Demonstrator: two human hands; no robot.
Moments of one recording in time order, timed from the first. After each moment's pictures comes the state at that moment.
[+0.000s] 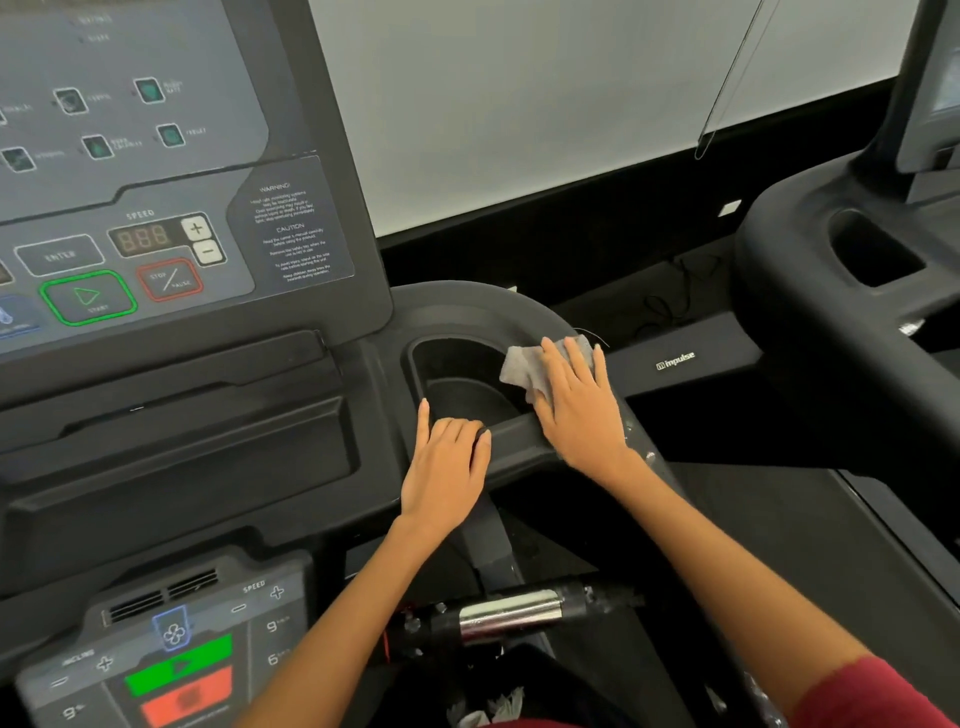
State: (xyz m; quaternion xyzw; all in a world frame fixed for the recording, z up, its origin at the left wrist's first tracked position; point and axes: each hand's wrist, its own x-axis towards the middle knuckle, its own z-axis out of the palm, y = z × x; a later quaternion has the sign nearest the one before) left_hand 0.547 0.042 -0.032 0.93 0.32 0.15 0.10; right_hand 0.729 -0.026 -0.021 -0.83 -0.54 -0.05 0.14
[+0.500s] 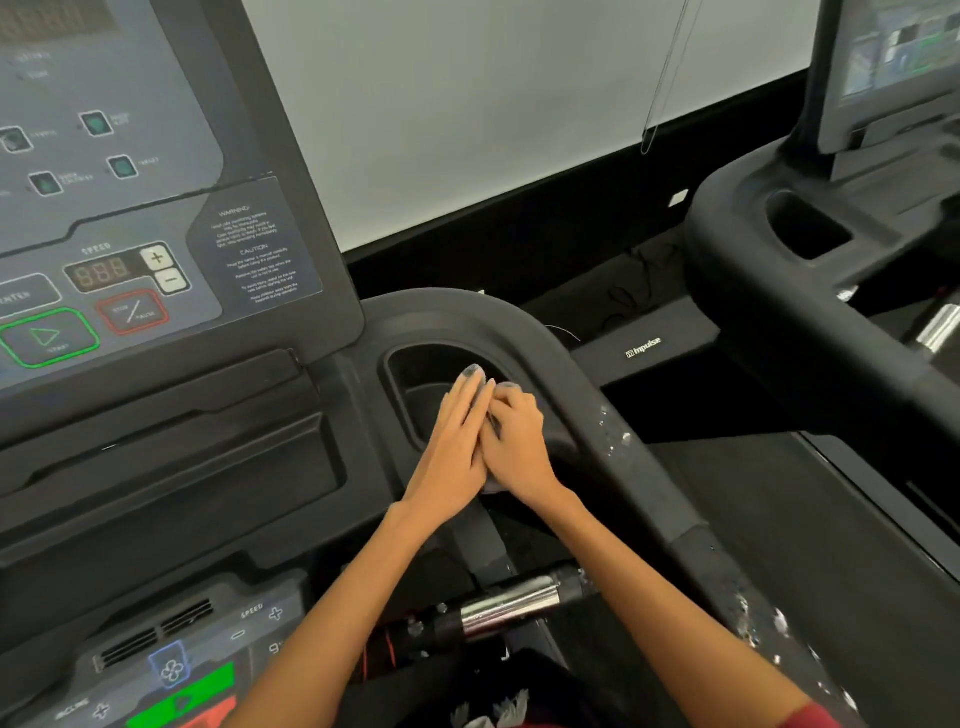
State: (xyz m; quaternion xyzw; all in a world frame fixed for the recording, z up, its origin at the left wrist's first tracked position) left_hand 0.560 0.044 -0.012 0.90 0.19 0.18 0.35; right_hand 0.651 -0.025 -0.010 -0.78 -0.44 0.09 0.44
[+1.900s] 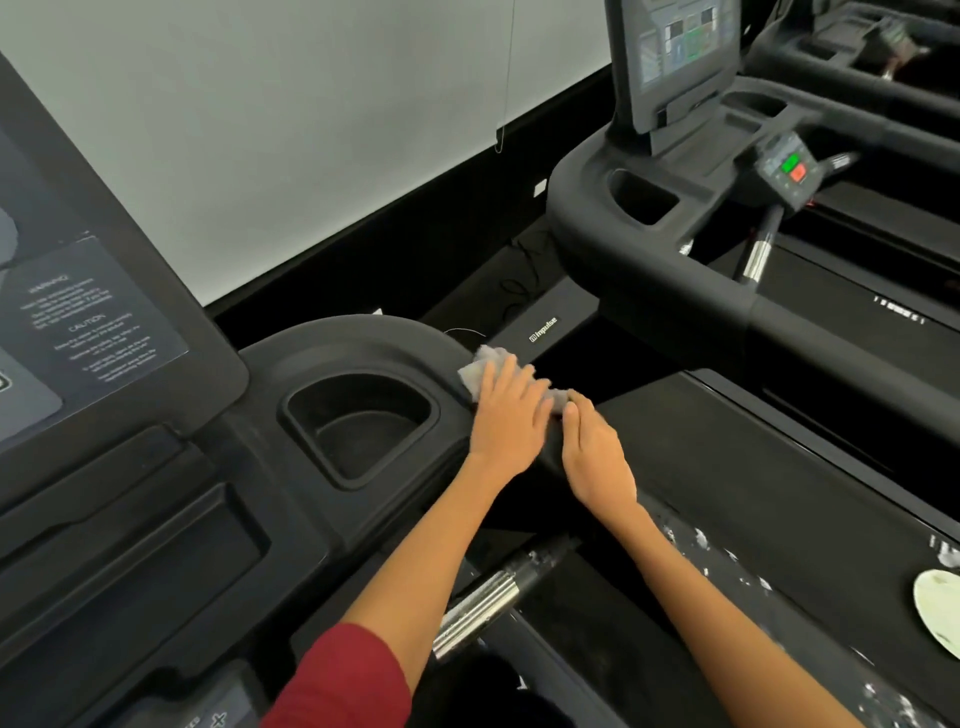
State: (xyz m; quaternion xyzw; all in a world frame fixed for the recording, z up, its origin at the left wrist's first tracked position) left_hand 0.686 -0.025 -0.016 0.98 0.05 0.12 0.16; right_hand 0.699 -0.155 0.002 -0.91 -0.17 0.09 0.37
